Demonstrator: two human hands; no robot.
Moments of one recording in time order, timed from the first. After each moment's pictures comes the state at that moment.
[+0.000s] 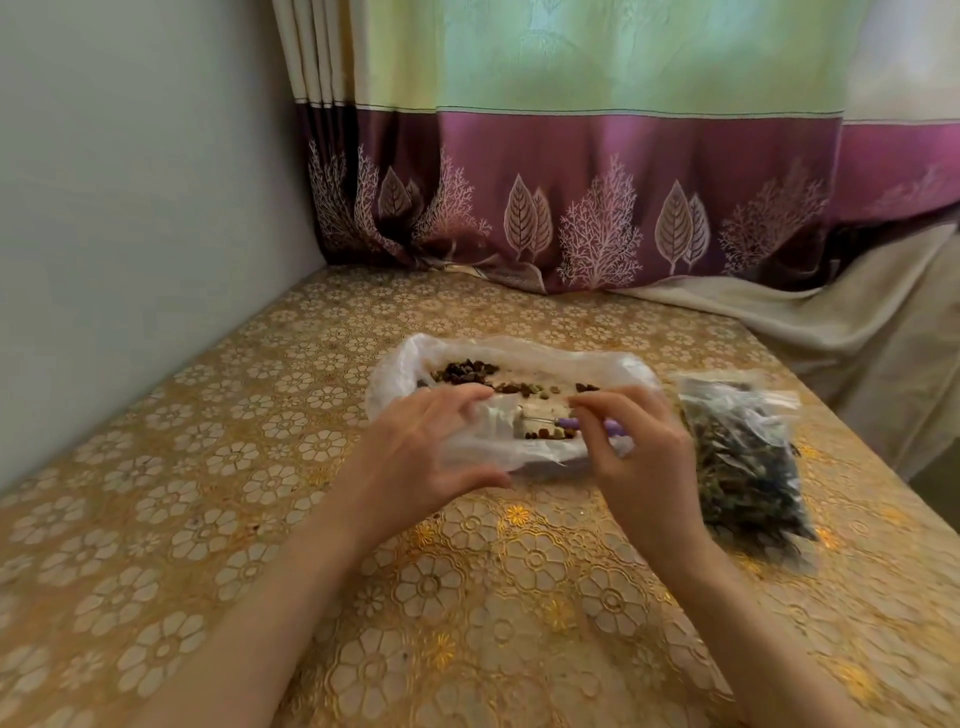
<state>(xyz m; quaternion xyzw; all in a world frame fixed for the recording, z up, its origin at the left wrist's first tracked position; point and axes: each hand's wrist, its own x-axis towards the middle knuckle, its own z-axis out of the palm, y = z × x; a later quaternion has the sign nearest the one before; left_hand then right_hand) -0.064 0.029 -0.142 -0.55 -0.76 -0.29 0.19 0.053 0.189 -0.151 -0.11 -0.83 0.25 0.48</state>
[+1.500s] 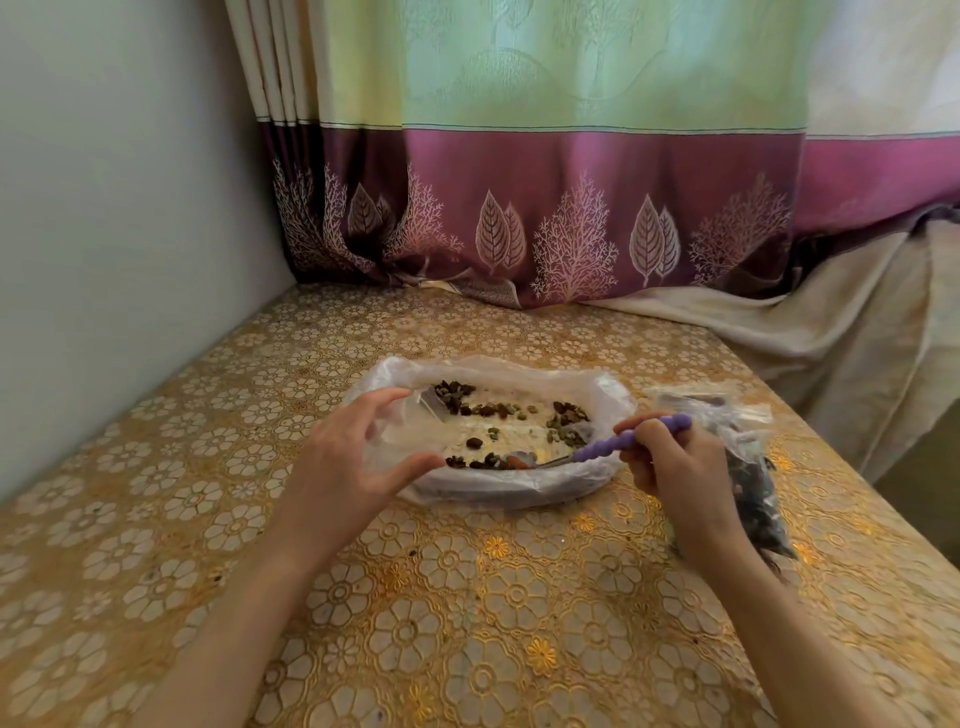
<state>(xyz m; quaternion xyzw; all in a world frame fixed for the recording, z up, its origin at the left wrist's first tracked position) -0.093 0.022 -0.145 -0.44 -0.80 -0.38 0.16 0.068 0.230 -0.143 -0.17 -0.69 0.58 0.39</state>
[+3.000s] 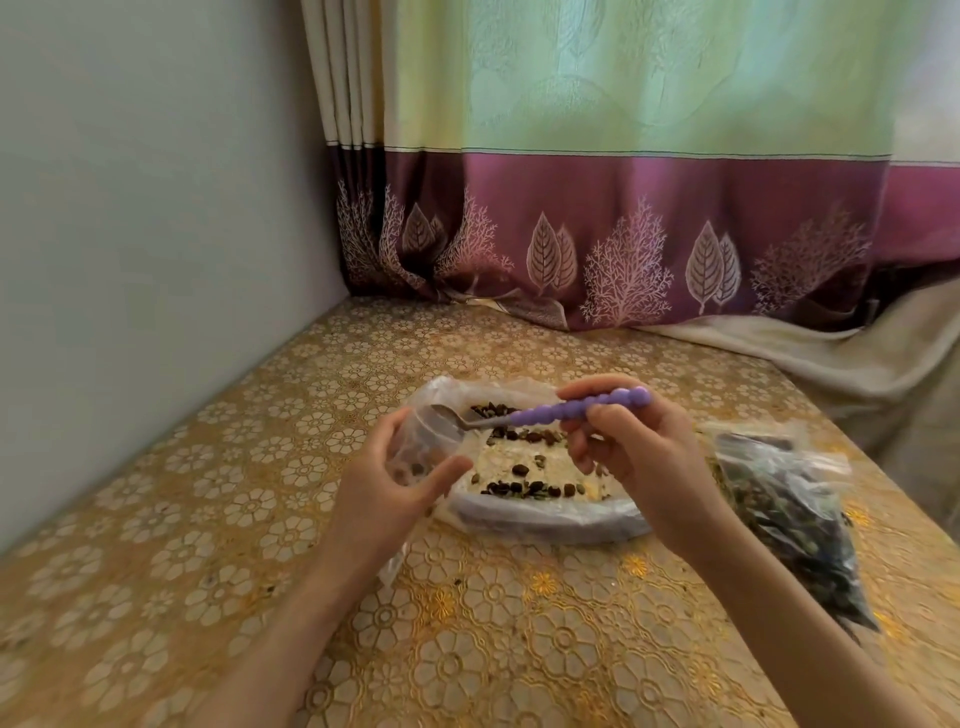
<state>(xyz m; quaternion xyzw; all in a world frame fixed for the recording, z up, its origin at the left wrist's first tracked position) -0.099 0.021 -0.155 -0.32 -0.72 -0.62 0.00 0.023 0.195 -0.100 0.02 -0.66 0.69 0.29</state>
